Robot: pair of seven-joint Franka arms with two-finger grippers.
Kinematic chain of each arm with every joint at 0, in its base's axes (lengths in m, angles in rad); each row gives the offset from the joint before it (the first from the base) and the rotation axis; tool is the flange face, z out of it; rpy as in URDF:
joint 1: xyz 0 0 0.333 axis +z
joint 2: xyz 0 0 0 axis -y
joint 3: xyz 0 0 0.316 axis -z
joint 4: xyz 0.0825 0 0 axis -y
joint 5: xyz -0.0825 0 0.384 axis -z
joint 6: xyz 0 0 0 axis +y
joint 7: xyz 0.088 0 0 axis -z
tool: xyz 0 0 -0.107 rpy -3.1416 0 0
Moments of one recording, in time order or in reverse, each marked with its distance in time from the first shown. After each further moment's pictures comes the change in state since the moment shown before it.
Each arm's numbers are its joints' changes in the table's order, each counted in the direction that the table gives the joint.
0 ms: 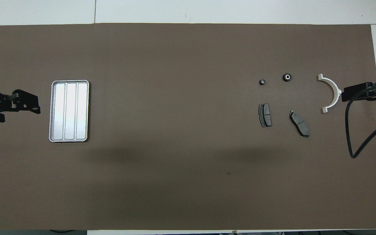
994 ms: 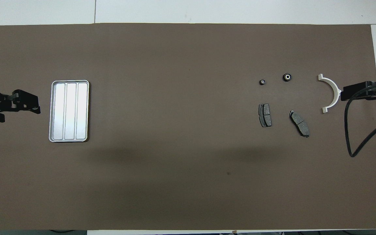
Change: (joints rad) left arm 0.000 0.000 0.000 0.000 0.000 0.000 0.000; right arm -0.001 -0.001 0.001 -0.001 -0.011 -0.004 0.008
